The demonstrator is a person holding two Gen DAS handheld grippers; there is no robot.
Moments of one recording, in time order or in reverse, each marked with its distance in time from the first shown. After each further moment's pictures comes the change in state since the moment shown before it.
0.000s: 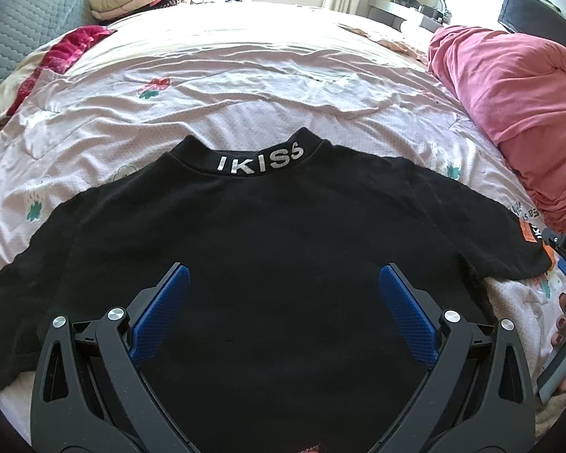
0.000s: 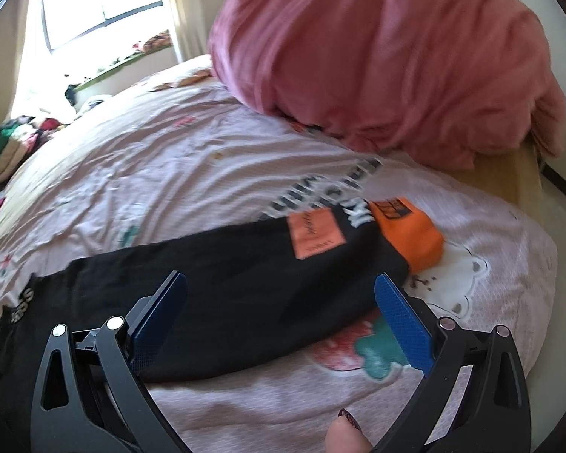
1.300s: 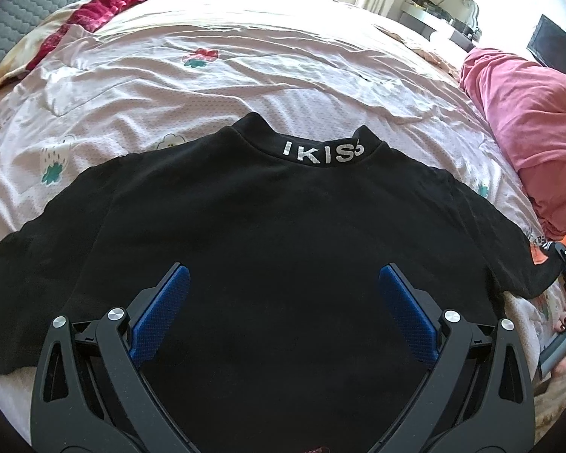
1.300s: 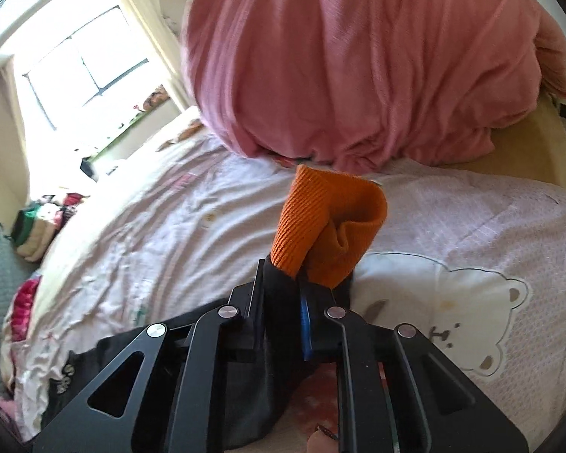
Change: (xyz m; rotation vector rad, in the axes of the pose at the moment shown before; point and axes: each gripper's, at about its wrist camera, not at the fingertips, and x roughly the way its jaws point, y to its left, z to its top) left arm 0.002 0.057 -0.003 -0.135 0.042 0.002; right arm 0.016 -0.040 0.029 0.194 -0.146 0.249
